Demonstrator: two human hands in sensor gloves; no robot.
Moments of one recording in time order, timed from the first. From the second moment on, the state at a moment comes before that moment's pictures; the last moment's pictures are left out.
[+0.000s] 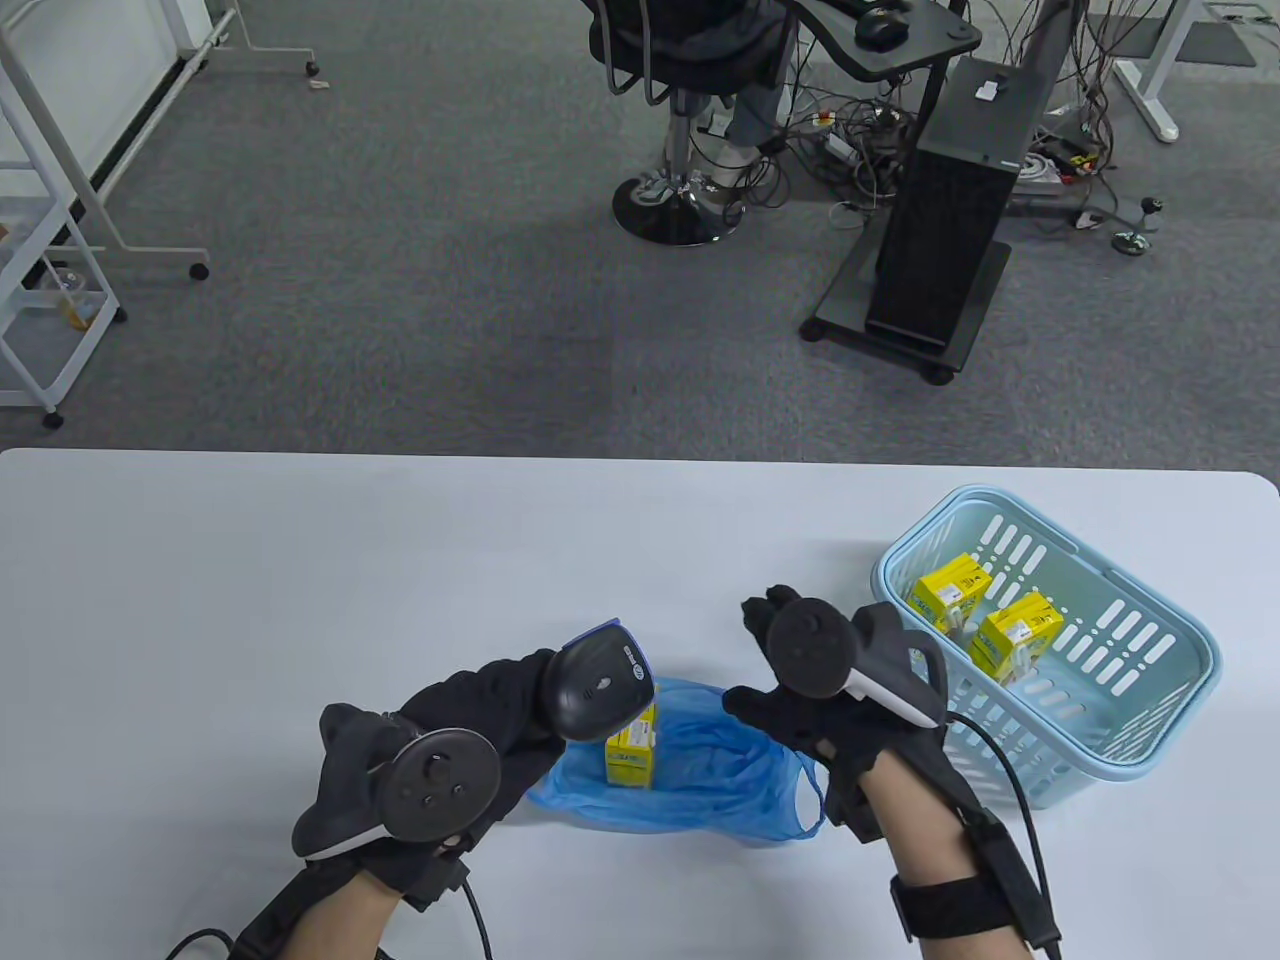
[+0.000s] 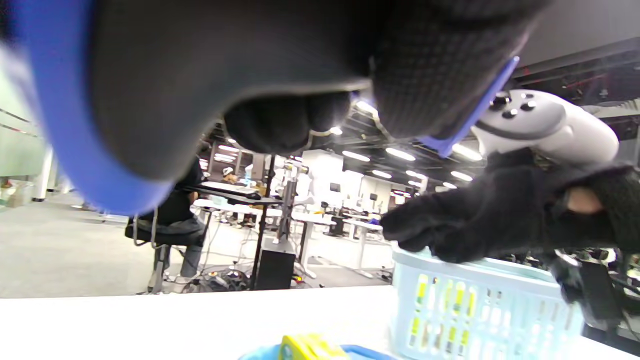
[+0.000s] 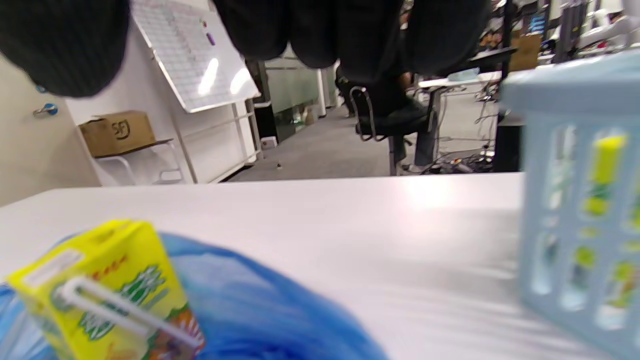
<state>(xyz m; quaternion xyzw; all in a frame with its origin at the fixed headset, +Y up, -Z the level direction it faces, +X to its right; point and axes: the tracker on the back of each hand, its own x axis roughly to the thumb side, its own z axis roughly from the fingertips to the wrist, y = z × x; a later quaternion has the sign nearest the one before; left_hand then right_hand) -0.156 -0.578 -0.235 0.11 -0.26 0.11 0.95 0.152 -0.618 -0.330 0.13 0.05 0.99 0.10</state>
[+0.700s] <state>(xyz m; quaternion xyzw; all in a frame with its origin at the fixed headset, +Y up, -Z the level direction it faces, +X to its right) -0.130 -0.574 -0.218 0.09 -0.34 0.12 0.93 0.332 -0.574 -0.394 -0.11 -0.02 0.99 -0.02</state>
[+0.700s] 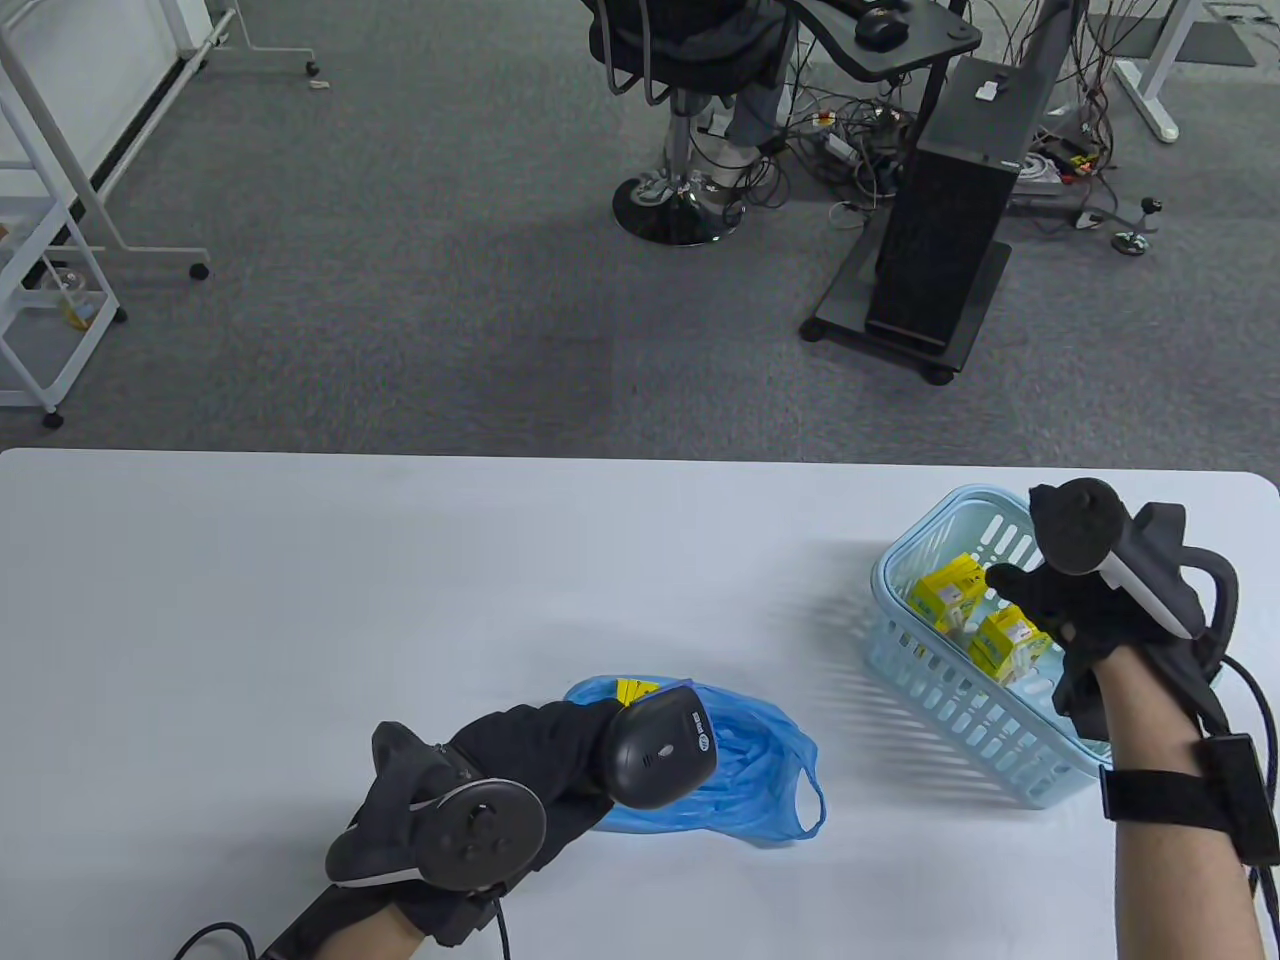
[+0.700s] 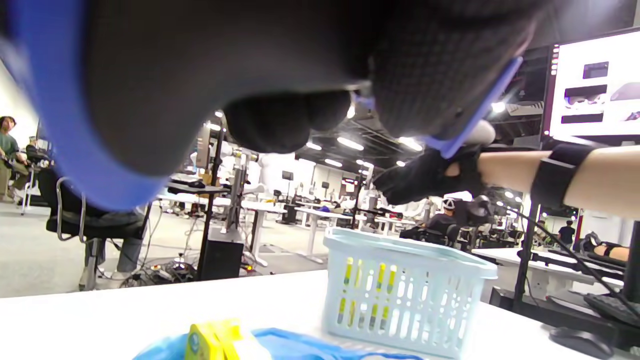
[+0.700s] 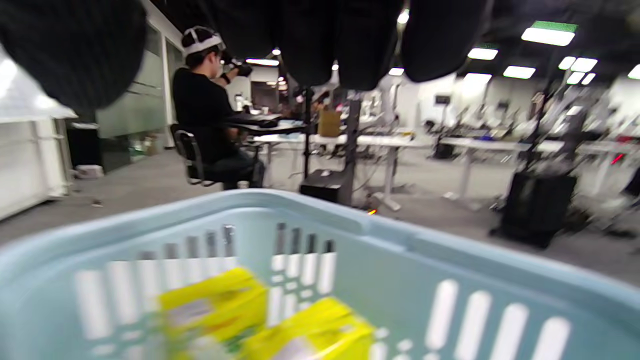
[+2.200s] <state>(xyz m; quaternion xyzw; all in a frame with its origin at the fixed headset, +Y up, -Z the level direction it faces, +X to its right) -0.132 -0.592 -0.238 0.04 -0.32 0.11 0.94 0.351 -0.678 -0.438 -0.09 0.10 0.99 -0.07</state>
